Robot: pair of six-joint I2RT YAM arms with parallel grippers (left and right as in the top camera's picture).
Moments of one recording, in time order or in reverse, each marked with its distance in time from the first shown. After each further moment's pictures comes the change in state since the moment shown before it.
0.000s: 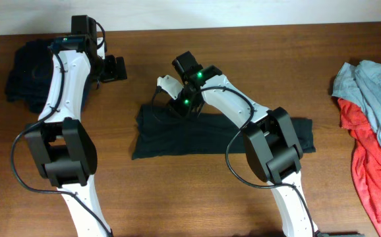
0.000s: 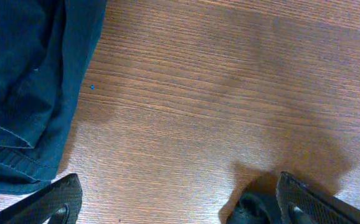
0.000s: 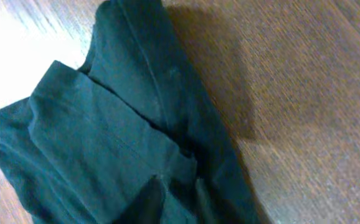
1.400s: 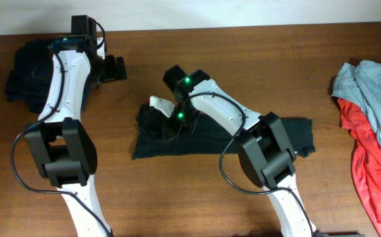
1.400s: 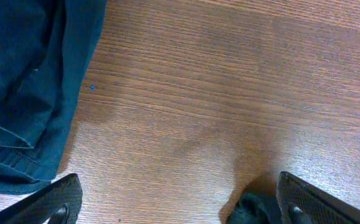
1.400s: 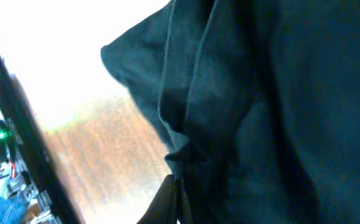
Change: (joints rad) left arm 0.000 0.000 0.000 0.000 0.000 0.000; right arm 0.084 0.001 0.038 -0.345 -0.186 0.052
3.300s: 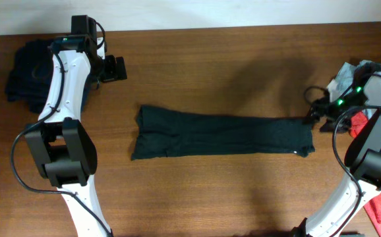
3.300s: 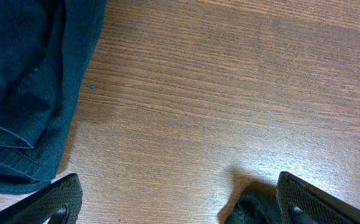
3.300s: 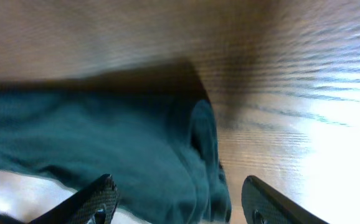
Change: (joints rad) left arm 0.000 0.000 0.000 0.000 0.000 0.000; right arm -1.079 -0.163 -0.276 -0.123 0.282 0.029
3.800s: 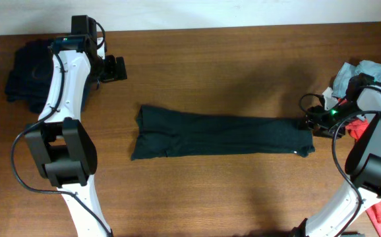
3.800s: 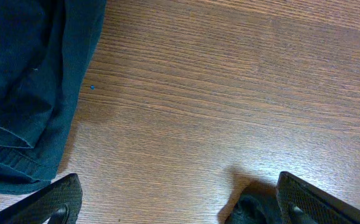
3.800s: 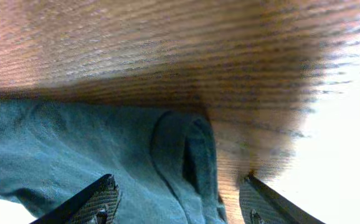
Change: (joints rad) left arm 0.000 0.000 0.000 0.000 0.000 0.000; right arm 0.005 -0.078 -0.217 0.237 -0.014 0.004
